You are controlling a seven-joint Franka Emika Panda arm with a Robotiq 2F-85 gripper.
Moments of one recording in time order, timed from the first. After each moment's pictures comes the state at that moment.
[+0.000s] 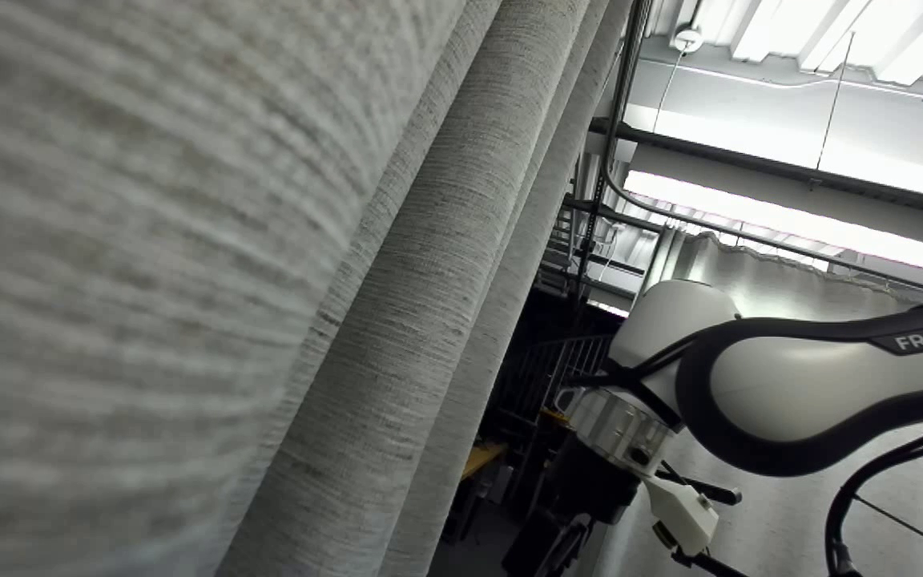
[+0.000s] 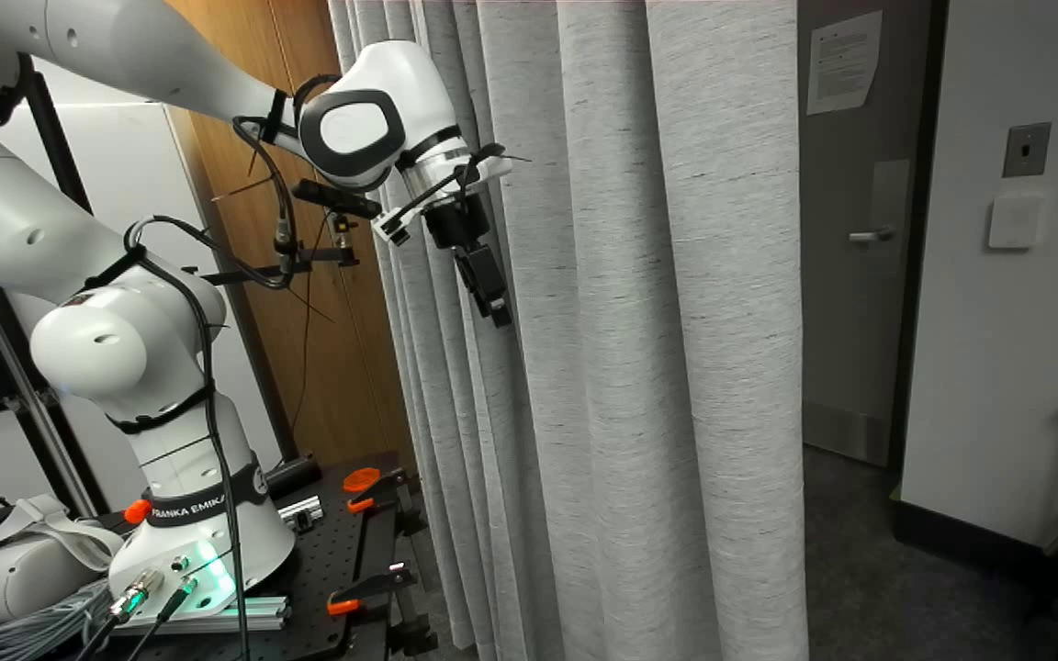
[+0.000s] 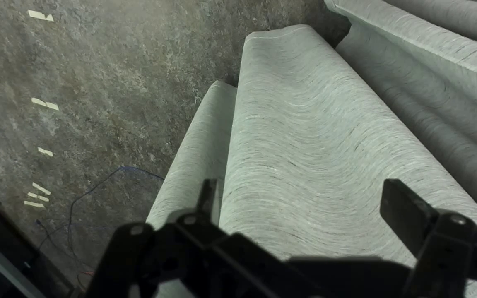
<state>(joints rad) 0.00 -0.58 0.04 -2.71 -0.06 2.34 -0.01</state>
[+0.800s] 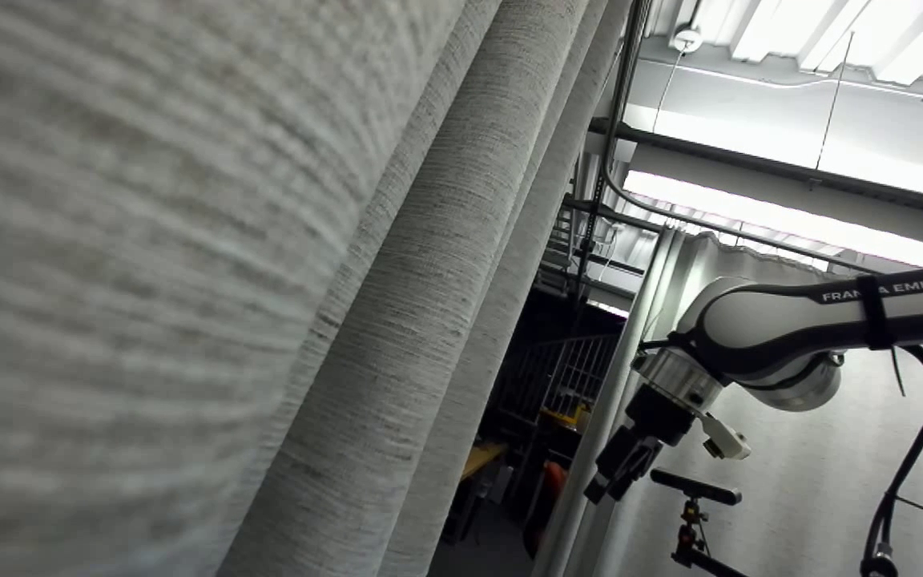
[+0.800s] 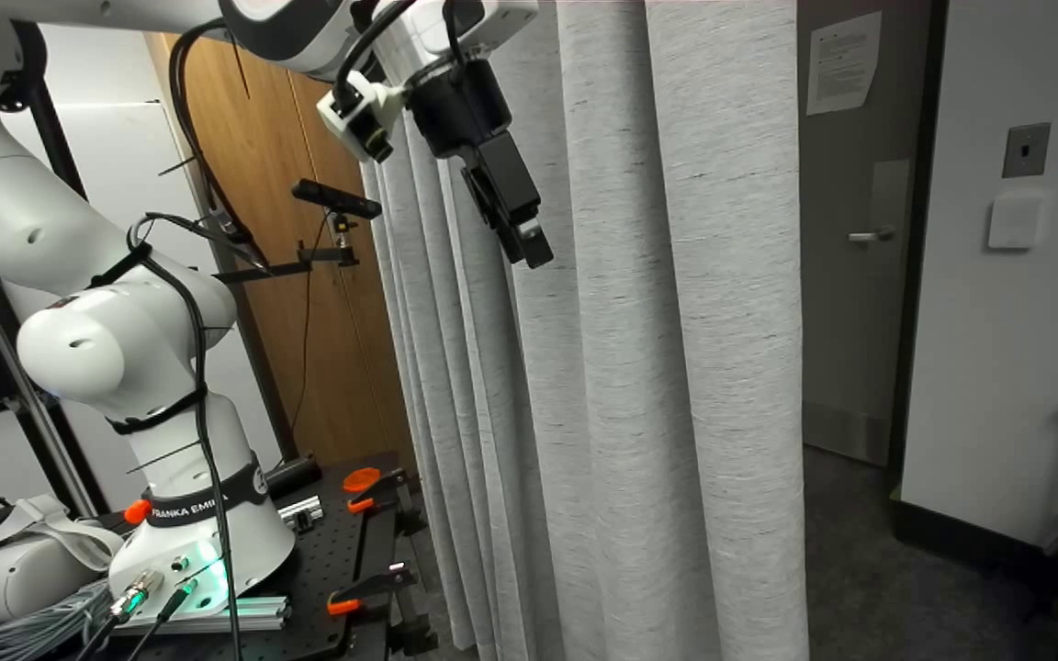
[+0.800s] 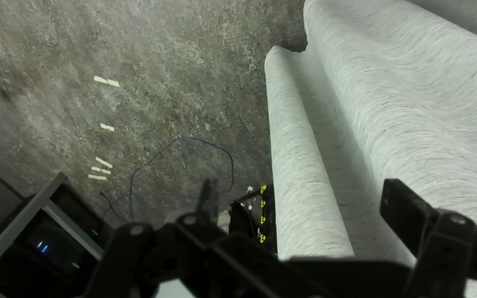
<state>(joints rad) -0.15 -0.56 -0.26 -2.46 -0.13 2.21 -0.35</state>
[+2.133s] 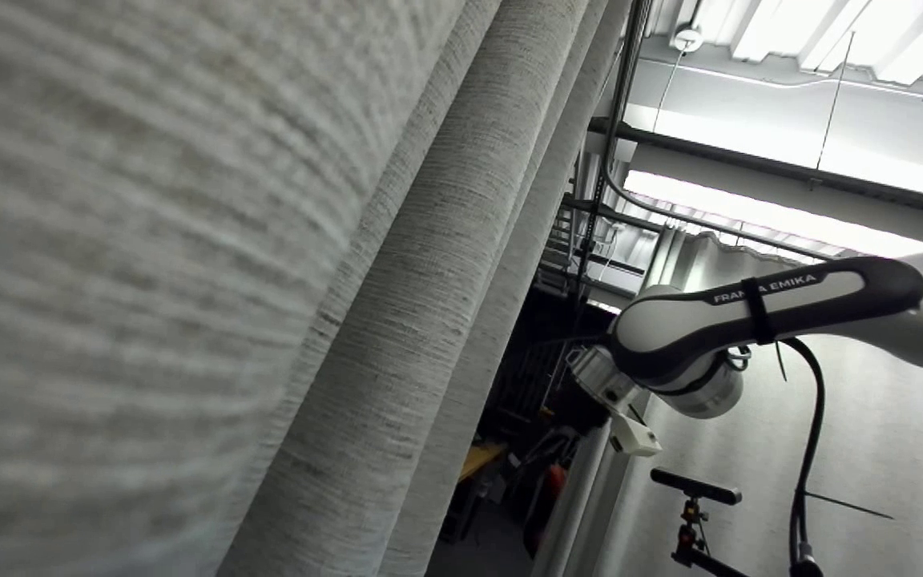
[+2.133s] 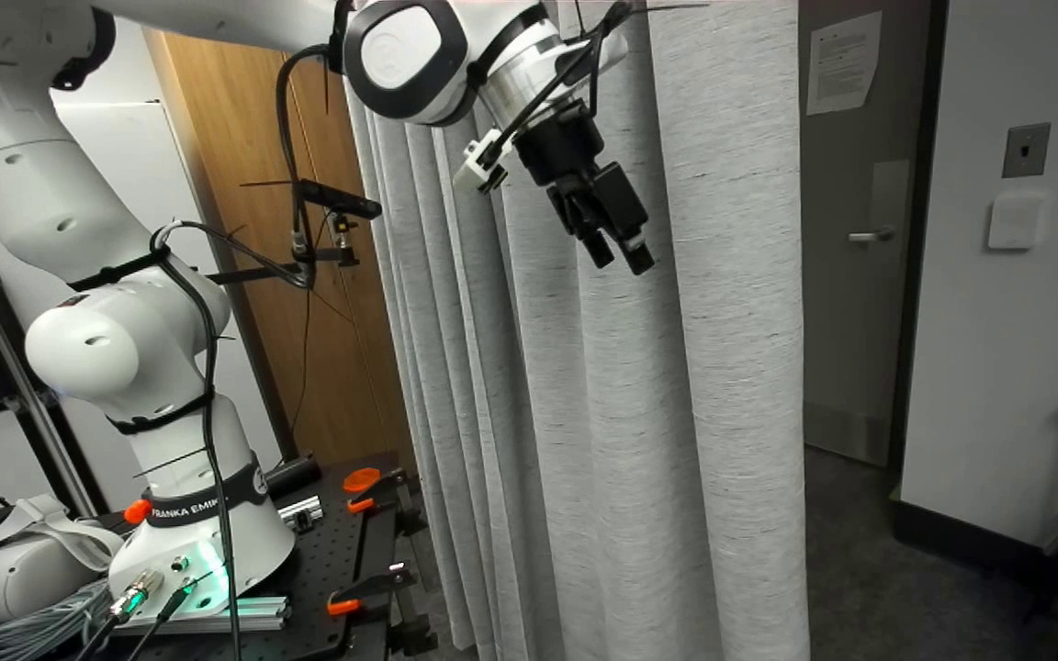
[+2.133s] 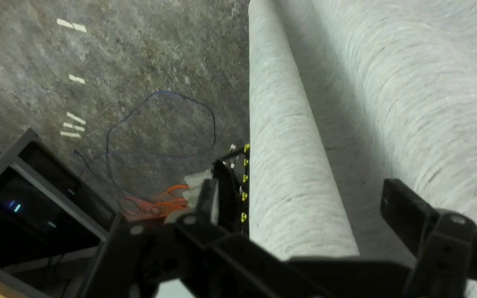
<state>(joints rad) -0.05 -0.30 -0.25 -2.36 0.00 2.47 -0.35</state>
